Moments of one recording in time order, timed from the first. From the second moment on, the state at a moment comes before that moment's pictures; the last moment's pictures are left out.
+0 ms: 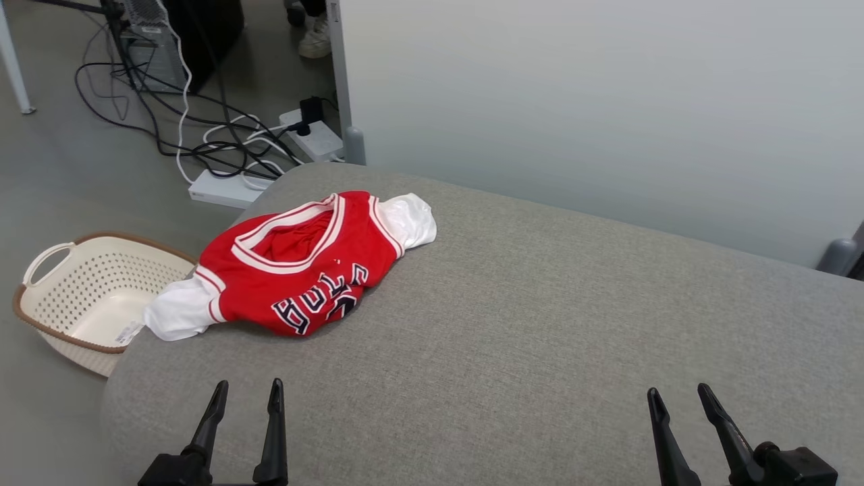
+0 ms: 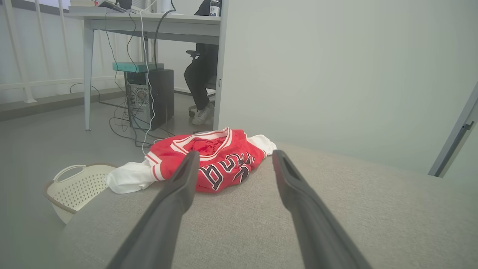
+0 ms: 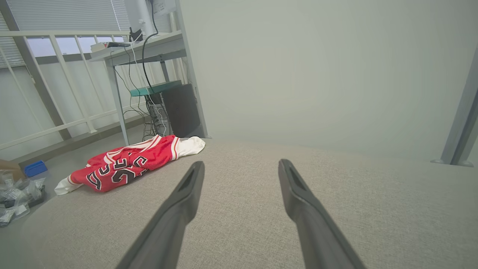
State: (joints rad) left arm 0.14 0.05 -0.09 0.11 -0.21 0.03 -0.25; right arm 0.14 -0.04 0.09 0.13 0.24 0.13 -0.26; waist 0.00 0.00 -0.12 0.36
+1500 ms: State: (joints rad) left arm -0.52 0.02 0.05 0.58 -0.52 -0.07 -0.26; right arm -0.15 -0.25 0.19 0.10 0.24 0.13 -0.26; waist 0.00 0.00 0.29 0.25
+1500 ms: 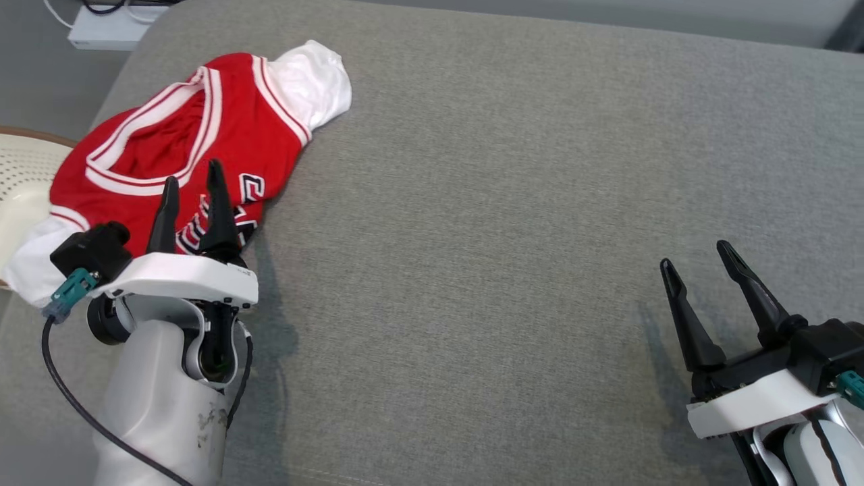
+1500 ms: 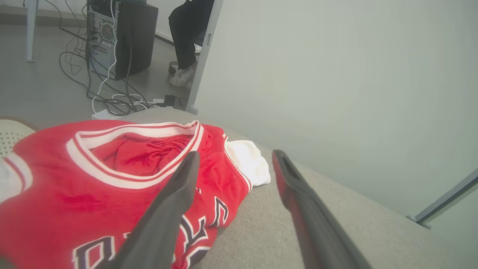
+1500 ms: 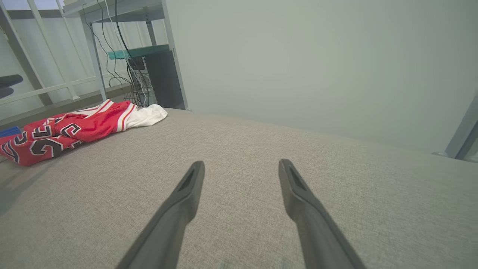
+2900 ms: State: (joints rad) left arm -0.70 0.14 0.19 0.86 -0.39 0.01 -0.25; right arm -0.21 -0.22 0.21 0.11 0.28 0.13 -0.26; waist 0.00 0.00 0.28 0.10
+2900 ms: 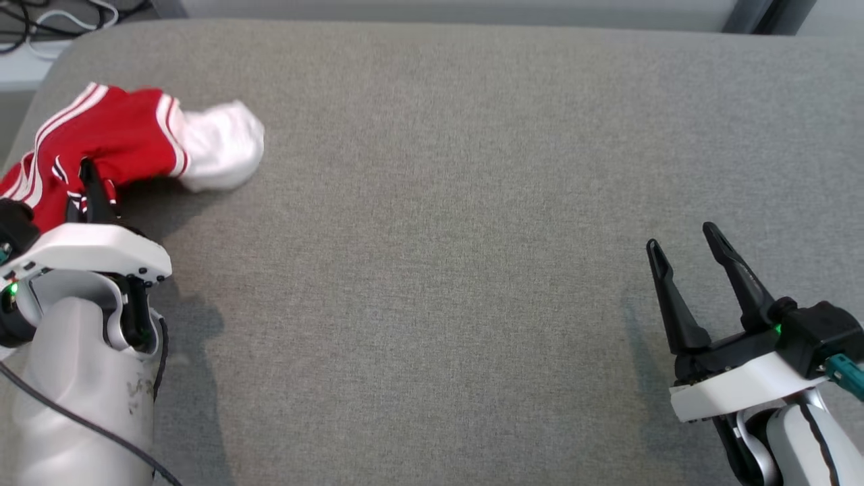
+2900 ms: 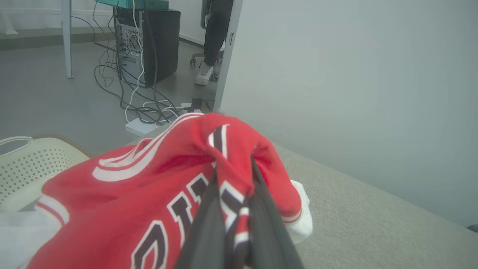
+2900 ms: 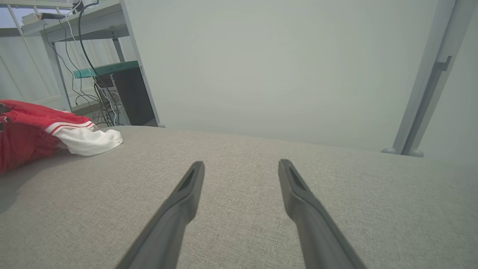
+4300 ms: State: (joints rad) left arm -0.54 0.03 -0.41 0.56 -0.46 0.01 -0.25; right arm -0.07 -0.13 0.18 0.13 0.28 0.13 -0.26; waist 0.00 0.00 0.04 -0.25
